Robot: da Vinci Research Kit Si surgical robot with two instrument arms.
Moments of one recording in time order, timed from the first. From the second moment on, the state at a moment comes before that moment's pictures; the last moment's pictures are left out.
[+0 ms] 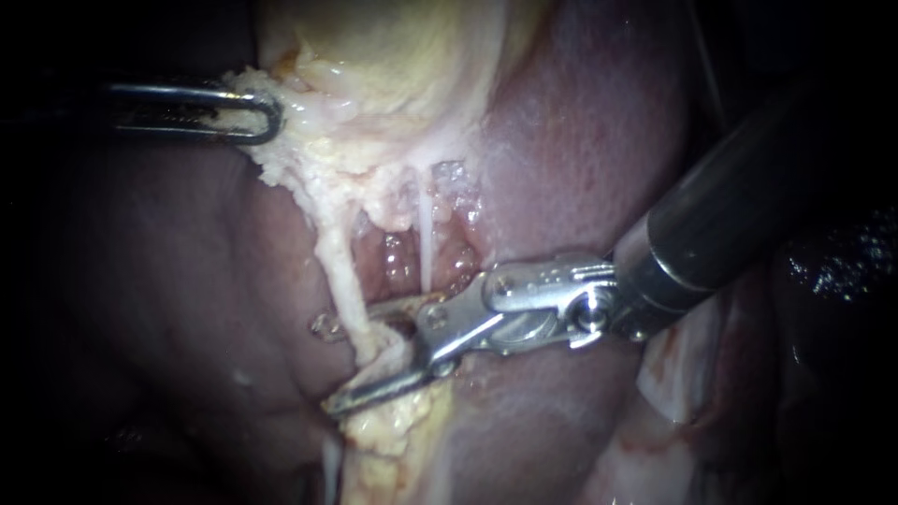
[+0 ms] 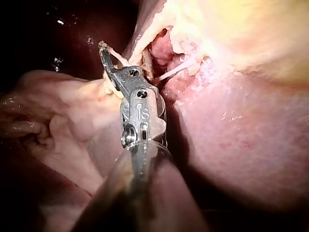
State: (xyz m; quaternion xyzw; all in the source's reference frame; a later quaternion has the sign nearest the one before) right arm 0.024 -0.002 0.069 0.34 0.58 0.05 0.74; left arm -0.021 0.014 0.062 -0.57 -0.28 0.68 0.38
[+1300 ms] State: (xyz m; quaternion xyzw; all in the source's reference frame) right arm 0.023 -0.004 0.065 0.41 0.58 0.06 0.71; left arm -0.021 0.014 0.062 -0.57 -0.28 0.68 0.38
